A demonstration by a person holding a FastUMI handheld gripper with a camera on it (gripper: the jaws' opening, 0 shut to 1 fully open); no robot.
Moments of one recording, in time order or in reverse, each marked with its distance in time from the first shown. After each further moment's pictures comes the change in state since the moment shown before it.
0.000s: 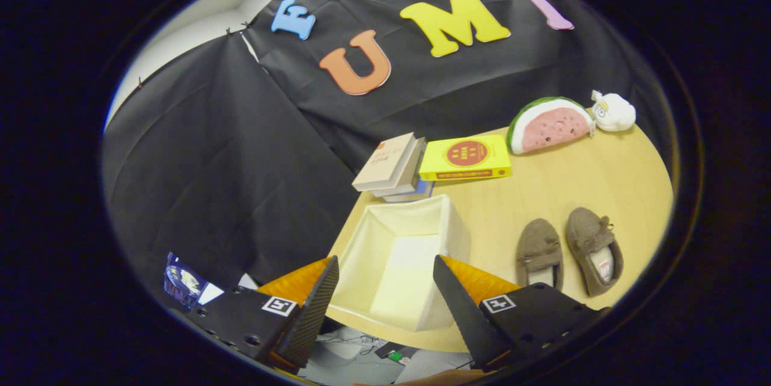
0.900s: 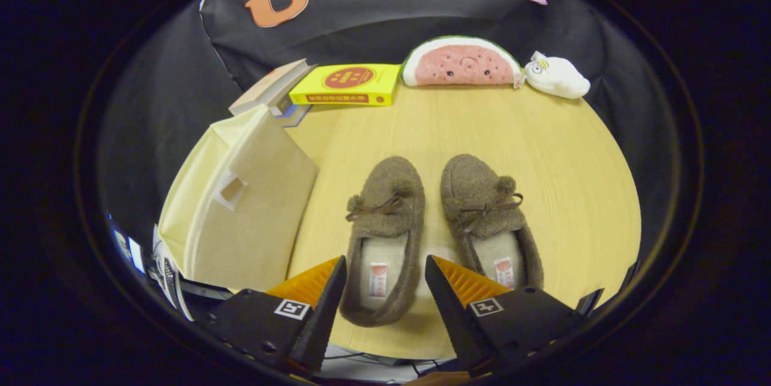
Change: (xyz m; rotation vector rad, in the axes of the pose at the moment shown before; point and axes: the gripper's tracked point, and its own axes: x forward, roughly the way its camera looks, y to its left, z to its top) arm 0.033 -0.219 -0.077 -0.094 0.345 -0.404
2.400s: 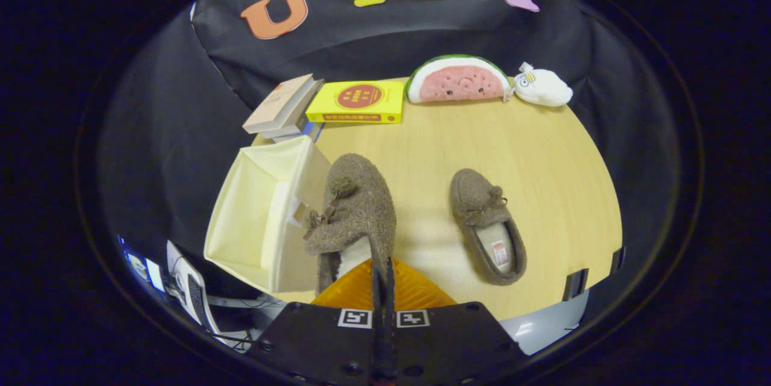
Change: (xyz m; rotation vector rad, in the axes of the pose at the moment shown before) arm -0.120 0.086 0.036 0.068 -0.053 0.007
